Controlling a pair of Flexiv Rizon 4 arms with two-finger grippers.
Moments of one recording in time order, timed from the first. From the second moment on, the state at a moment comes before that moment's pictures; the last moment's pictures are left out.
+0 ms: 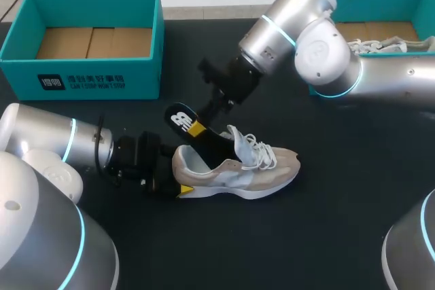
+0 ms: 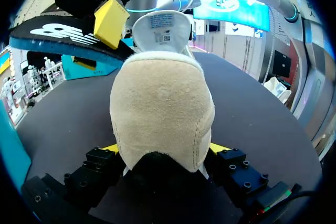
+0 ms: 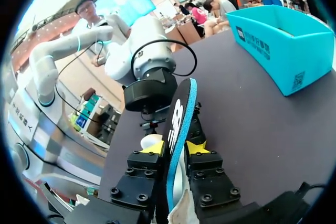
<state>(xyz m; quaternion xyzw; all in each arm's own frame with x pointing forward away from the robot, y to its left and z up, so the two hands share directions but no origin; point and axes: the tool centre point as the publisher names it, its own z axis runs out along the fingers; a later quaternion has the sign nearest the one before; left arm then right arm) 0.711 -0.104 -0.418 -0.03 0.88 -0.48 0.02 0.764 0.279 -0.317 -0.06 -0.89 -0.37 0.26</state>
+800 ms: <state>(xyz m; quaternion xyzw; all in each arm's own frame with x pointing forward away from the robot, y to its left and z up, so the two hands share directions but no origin) 0.711 -0.104 -0.418 -0.03 0.88 -0.48 0.02 0.800 0.304 -0.259 -0.01 -0.89 -0.44 0.12</state>
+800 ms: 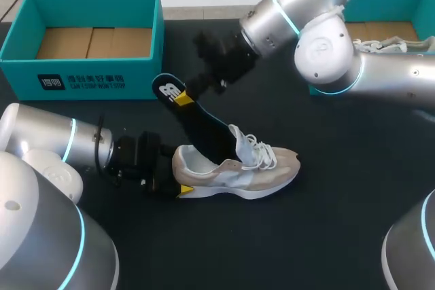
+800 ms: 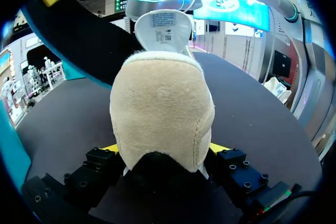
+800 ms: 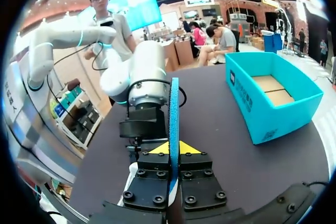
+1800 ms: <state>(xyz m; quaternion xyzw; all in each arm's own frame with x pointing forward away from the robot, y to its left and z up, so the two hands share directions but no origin) 0.711 -0.104 -0.418 -0.03 0.88 -0.48 0.02 0.838 0.327 -0.159 -0.09 -0.82 -0.55 0.08</state>
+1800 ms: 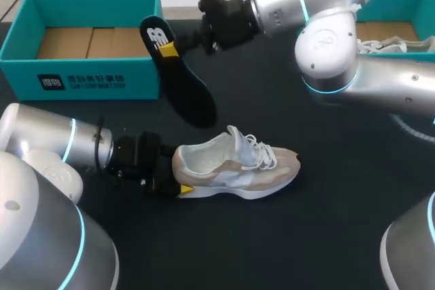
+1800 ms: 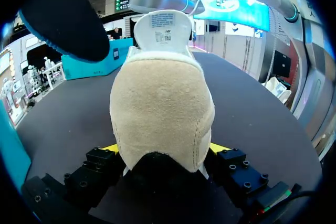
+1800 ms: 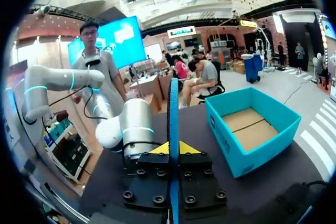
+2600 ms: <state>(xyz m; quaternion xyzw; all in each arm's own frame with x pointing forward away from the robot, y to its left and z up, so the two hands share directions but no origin) 0.711 -0.104 -0.419 -0.03 0.88 -0.48 0.02 0.817 0.280 -0.058 -0.21 -0.73 -0.61 0.22</state>
